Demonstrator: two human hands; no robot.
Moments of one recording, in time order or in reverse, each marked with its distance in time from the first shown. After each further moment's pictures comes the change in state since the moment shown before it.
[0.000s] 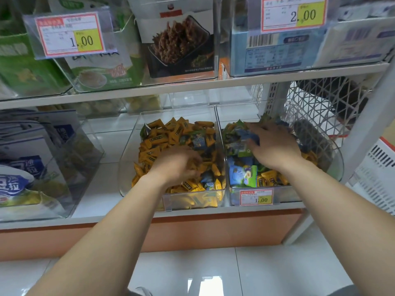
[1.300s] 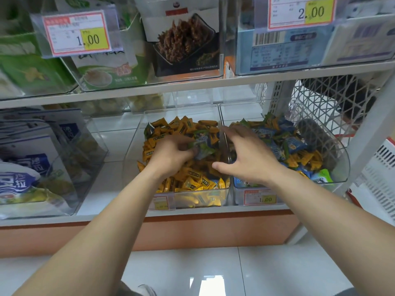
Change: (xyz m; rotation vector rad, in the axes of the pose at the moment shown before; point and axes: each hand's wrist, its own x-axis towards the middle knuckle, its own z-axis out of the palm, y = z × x) left_hand -0.004 -0.003 -0.016 -0.567 0.253 -0.187; right_hand -0.022 -0.052 0.007 0.177 0.099 -0.387
